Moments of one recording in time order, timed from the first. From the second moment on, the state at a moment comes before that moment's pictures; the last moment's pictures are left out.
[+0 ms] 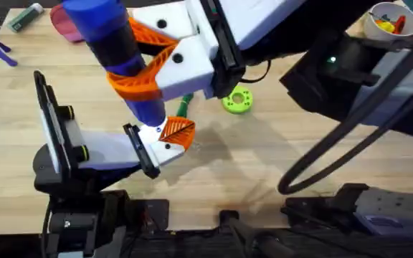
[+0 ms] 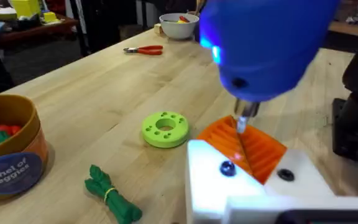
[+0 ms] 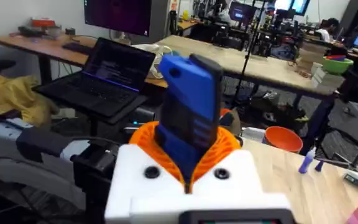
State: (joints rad) left arm 0.07 0.01 0.01 -0.12 1.12 0.08; right arm 0.76 1.39 0.99 0.65 -1.09 0.01
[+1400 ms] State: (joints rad) left arm 0.07 0.01 0.01 -0.12 1.12 0.08; right arm 0.76 1.42 0.99 0.65 -1.09 0.01
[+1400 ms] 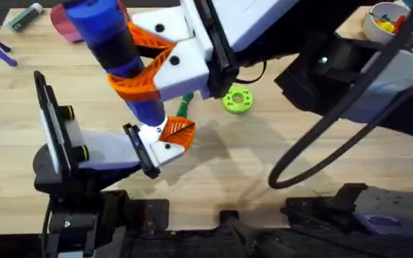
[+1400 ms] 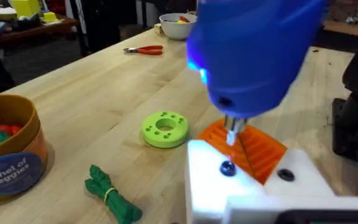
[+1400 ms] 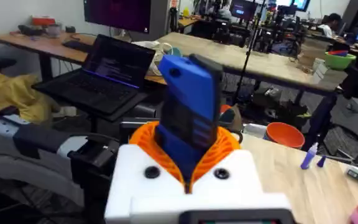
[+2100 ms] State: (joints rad) left arm 0.07 0.01 0.01 -0.12 1.12 0.08; right arm 0.77 1.42 0.99 0.65 -1.09 -0.01
